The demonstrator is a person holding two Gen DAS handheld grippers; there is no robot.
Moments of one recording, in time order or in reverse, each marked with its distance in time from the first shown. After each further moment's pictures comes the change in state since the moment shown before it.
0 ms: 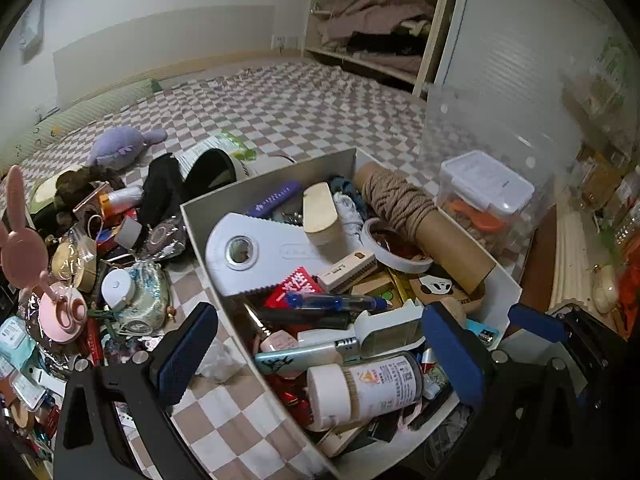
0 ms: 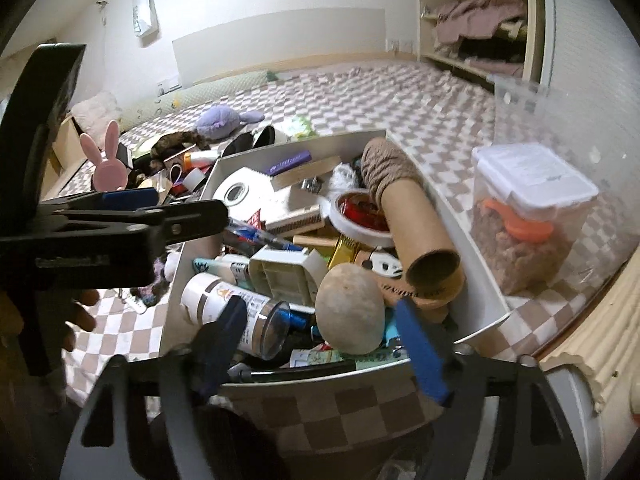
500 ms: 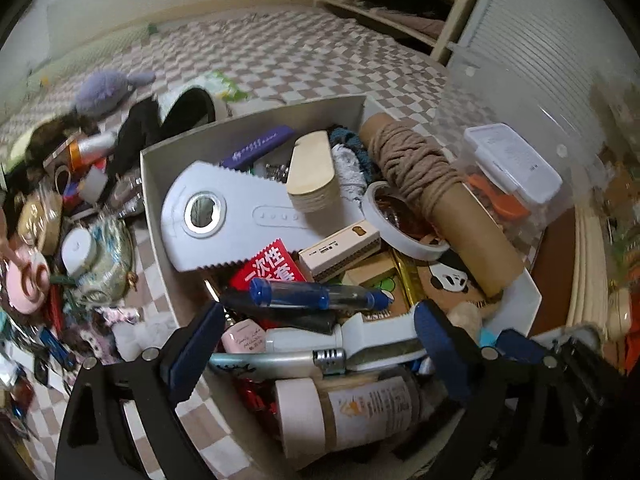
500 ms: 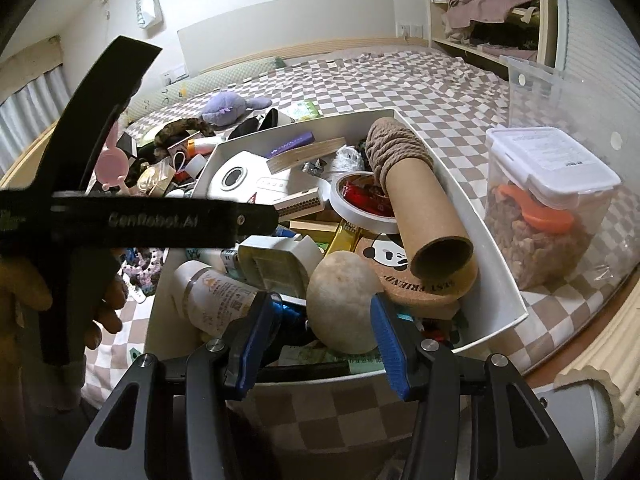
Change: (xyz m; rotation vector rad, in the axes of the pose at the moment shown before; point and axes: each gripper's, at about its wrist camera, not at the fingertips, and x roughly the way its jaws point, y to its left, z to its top) left arm 0.061 -0.013 0.004 -0.075 0.179 -0.001; right arm 0.017 -0.016 -0.002 0.003 0.062 0.066
